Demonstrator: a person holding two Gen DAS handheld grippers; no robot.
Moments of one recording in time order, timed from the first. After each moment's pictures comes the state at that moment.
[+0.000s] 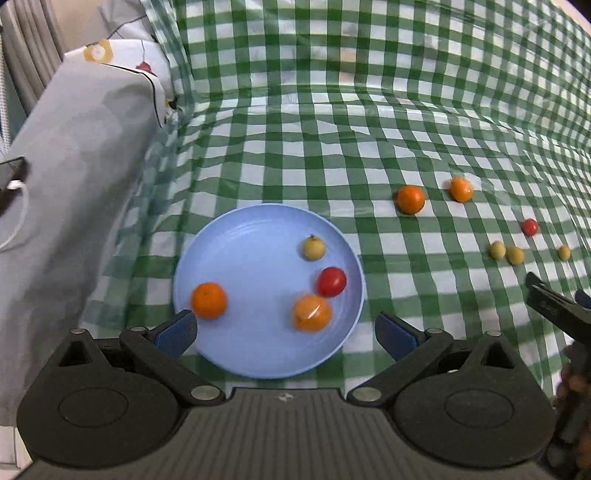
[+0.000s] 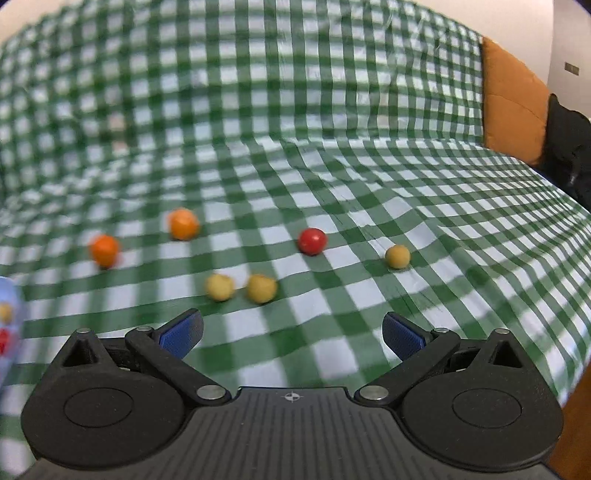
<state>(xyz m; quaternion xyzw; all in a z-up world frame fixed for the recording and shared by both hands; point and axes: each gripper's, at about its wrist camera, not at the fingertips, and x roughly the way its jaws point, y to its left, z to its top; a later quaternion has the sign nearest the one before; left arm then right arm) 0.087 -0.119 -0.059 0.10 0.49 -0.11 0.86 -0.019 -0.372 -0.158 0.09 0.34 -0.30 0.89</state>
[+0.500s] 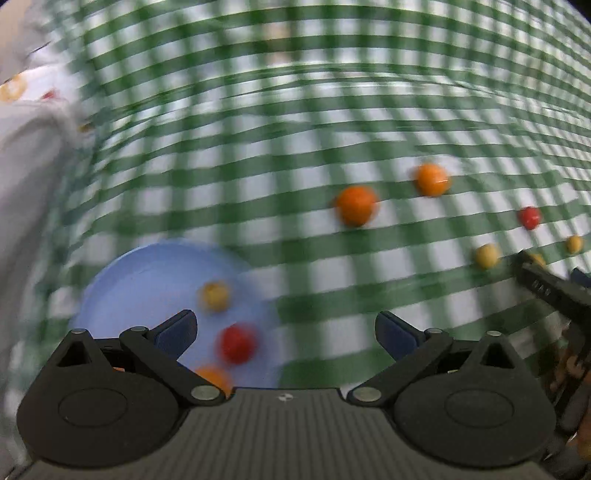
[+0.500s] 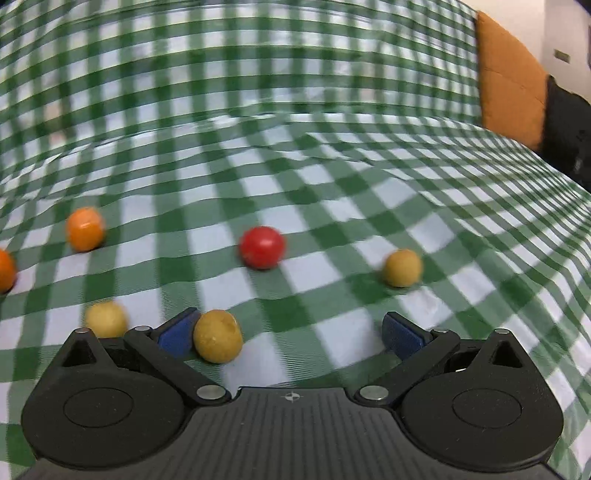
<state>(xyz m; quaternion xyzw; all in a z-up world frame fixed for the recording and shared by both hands) 0.135 -0.233 -0.117 0.15 0.49 -0.16 0.84 0.026 -0.452 -0.216 0.10 0.34 -0.33 0.87</state>
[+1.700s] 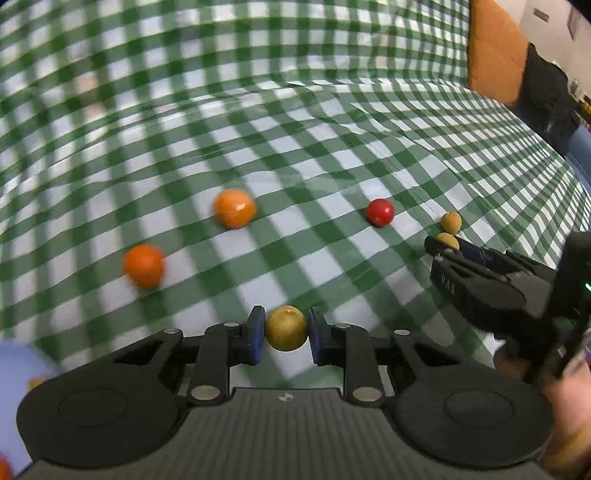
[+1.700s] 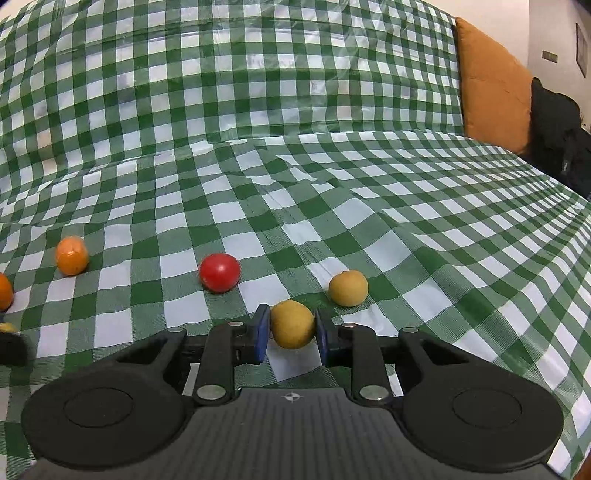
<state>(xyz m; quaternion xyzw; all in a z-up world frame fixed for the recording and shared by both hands) 0.103 -0.310 -0.127 0.16 0.44 -0.35 0.81 -0.003 -0.463 -0.199 0.10 0.31 -0.34 0.88</state>
